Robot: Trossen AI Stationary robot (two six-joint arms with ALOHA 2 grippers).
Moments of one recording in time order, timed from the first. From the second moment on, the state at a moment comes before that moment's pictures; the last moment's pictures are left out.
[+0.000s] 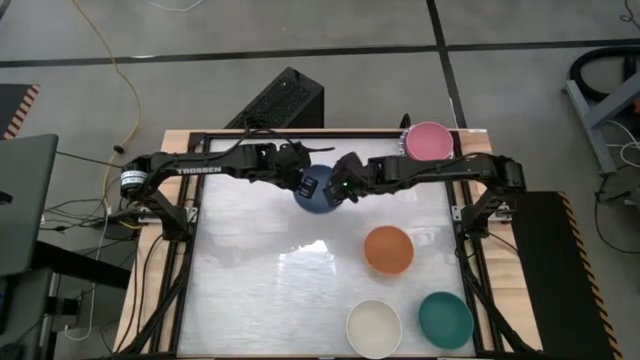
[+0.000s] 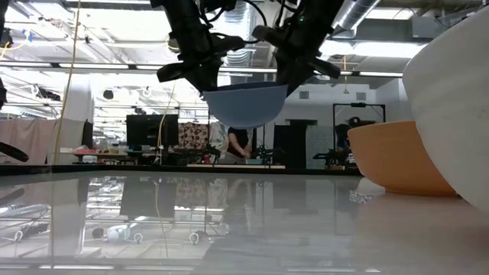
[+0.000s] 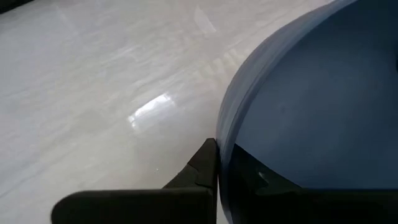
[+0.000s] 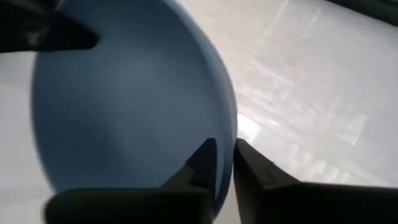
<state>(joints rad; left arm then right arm) 0.23 1.62 1.37 -0.73 -0.21 -0.76 -0.08 1.63 1.40 -0.74 0.33 0.85</state>
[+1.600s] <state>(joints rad) 0.27 1.48 1.38 -0.67 0.02 -0.39 -0.19 1.61 1.40 -0.90 0.10 0.68</state>
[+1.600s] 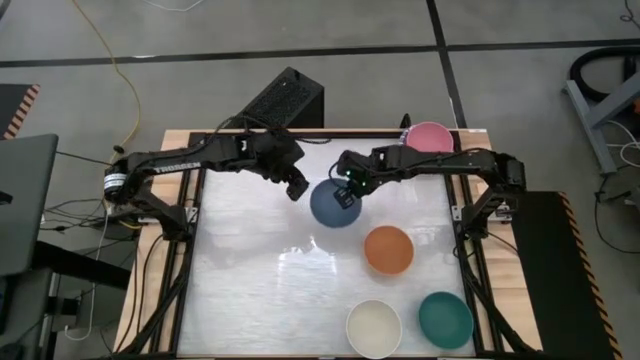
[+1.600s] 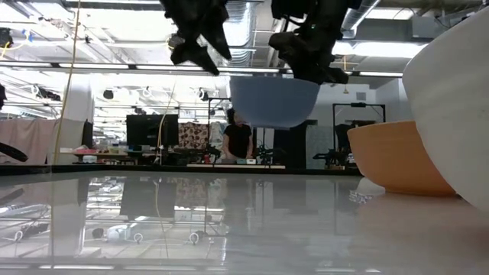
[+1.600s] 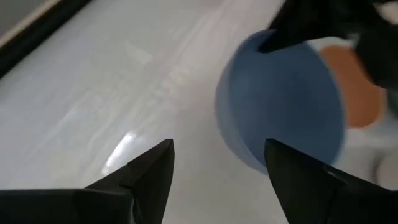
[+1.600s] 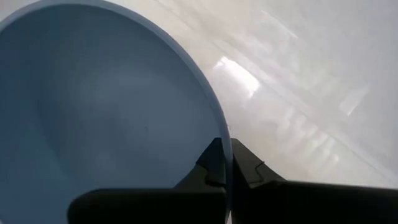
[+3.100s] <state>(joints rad) 0.27 1.11 1.37 -0.68 -0.24 -0.45 -0.95 1.24 1.33 -1.07 0.26 0.96</state>
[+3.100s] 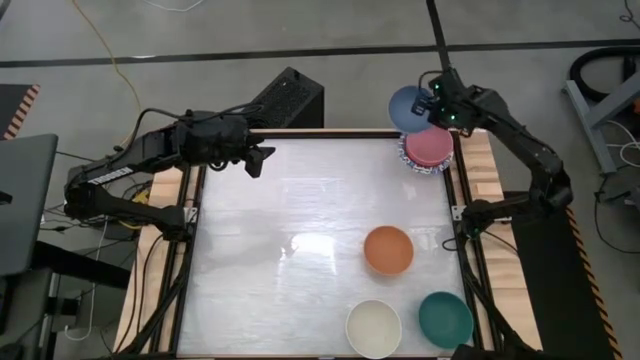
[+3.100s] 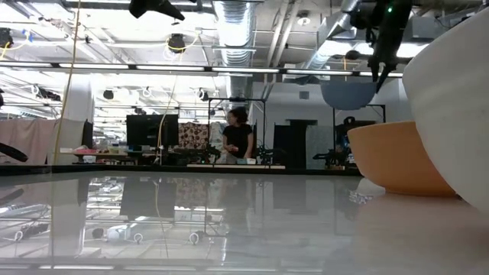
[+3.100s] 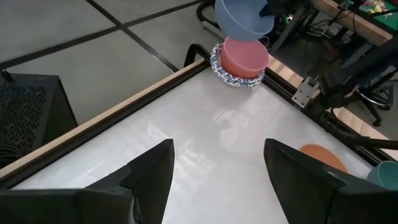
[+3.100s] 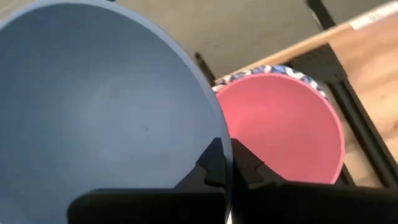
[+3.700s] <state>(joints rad) 0.27 1.11 1.37 -0.69 -0.23 -0.39 -0.73 1.00 0.97 -1.14 0.57 1.99</state>
